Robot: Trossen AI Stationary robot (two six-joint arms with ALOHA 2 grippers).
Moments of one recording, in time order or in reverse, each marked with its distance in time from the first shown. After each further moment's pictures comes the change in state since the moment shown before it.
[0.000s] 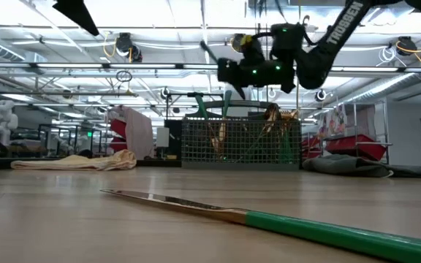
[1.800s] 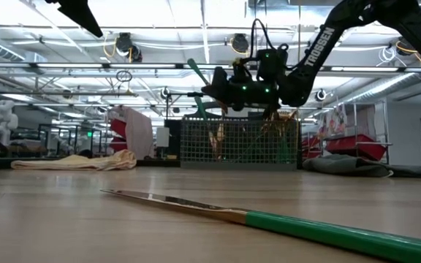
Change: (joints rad) left arm 0.000 0.000 -0.035 0.054 -0.045 -0.052; right arm -0.124 0.209 0.170 0.013 -0.387 0.373
